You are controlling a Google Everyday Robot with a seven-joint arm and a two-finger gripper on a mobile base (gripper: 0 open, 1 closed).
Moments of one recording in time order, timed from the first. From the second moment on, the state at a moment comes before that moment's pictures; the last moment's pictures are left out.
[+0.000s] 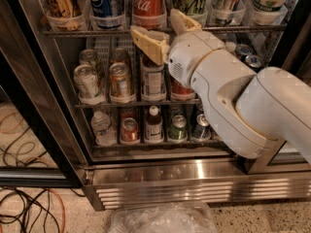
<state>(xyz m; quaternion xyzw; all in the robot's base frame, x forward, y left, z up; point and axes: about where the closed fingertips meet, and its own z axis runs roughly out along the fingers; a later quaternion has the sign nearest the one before) 0.552 -0.017 1.044 -0.22 0.61 0.17 0.74</state>
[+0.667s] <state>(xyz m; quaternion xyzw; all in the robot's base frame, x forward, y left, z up) 0.570 -0.013 1.044 -0.23 0.61 0.17 0.74</state>
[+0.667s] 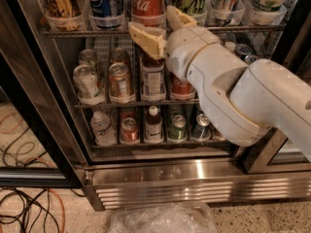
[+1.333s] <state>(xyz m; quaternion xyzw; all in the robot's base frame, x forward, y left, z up) 0.608 -0.006 1.054 -0.23 0.60 0.17 0.75</state>
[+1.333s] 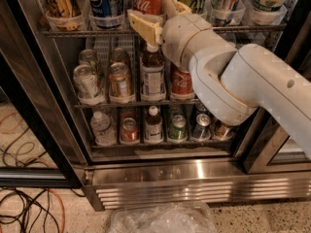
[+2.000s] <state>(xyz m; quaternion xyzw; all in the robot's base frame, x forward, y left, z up) 0.617 -0.006 1.056 -0.23 0.59 0.17 0.75</state>
